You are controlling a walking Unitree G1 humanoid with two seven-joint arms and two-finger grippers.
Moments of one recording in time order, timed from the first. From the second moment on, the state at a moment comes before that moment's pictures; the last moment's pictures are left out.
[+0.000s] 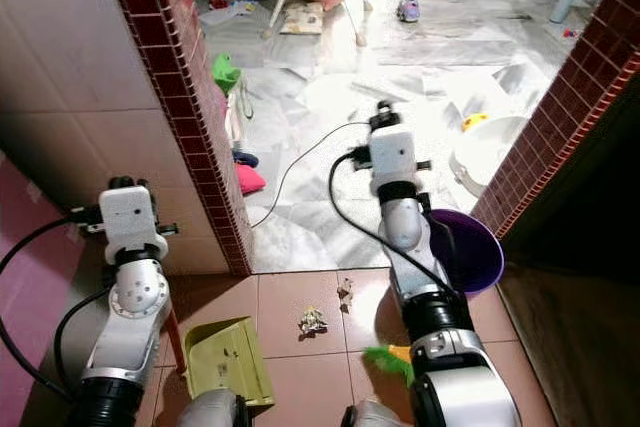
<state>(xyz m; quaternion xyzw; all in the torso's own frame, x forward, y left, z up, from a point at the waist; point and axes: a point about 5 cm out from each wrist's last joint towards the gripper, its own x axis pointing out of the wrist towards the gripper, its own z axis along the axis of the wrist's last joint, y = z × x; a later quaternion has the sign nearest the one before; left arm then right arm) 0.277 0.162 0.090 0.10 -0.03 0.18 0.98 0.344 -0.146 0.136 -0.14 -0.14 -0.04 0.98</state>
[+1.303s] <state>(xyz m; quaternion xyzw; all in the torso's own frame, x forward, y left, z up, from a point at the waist) 0.282 0.166 0.090 0.06 -0.02 0.21 0.98 0.354 -0.137 0.148 0.05 -0.13 0.00 0.99</state>
